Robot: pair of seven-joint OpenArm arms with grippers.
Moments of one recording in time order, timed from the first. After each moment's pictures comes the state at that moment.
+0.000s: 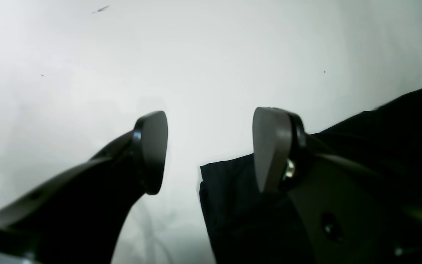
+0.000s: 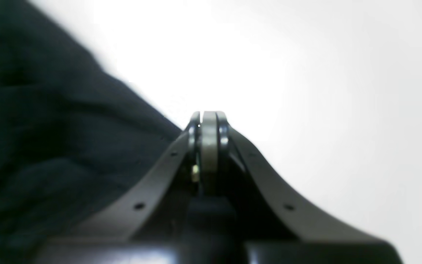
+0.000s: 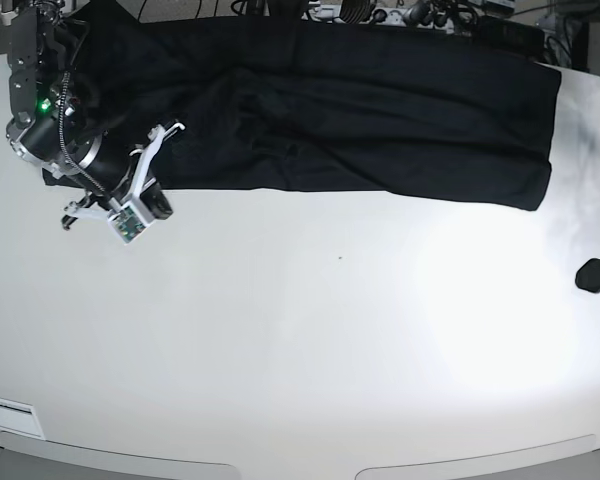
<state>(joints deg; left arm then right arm) -22.2 -55.3 -9.9 63.8 -81.4 -36.7 80.7 -13.2 25.7 2.1 123.6 27.0 23.7 -59.2</state>
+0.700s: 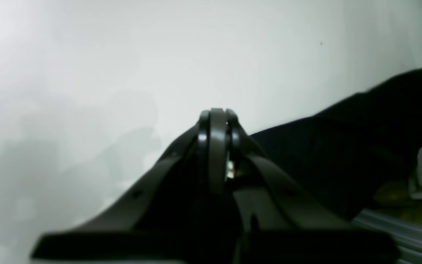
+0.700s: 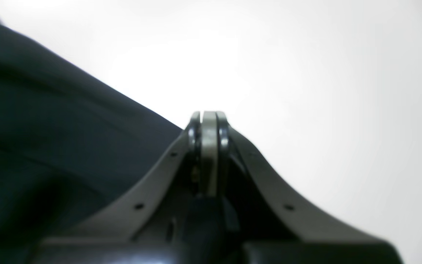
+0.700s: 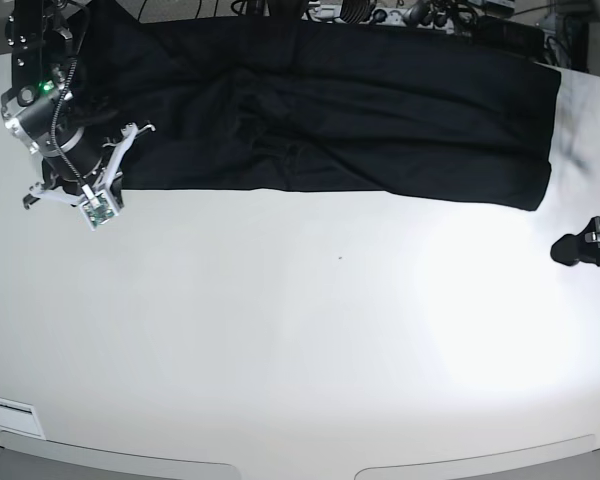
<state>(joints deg) -17.3 -50.2 -9.9 63.8 -78.7 -35.2 81.6 -19.8 25.1 8.1 123.5 12.7 21.2 -54.9</state>
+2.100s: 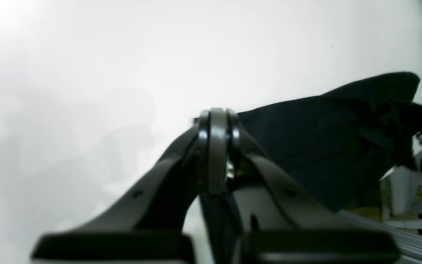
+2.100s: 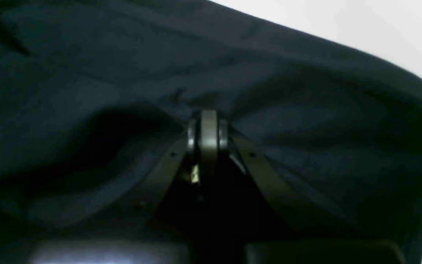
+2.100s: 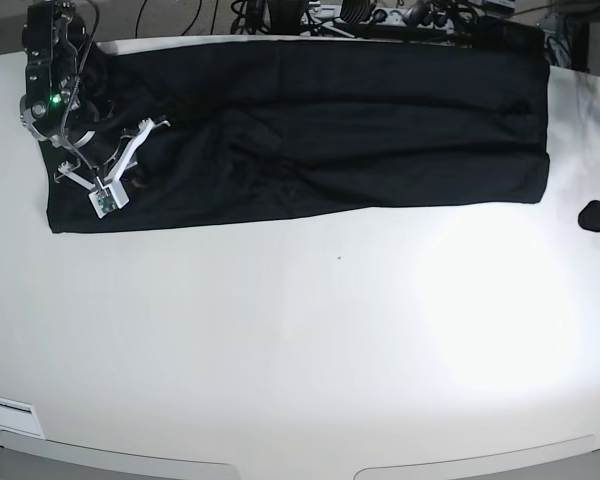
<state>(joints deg) -4.4 -52.4 -22.9 63.8 -84.2 -33.9 82.0 -18.0 21.1 6.3 104.9 18.9 21.2 -51.1</state>
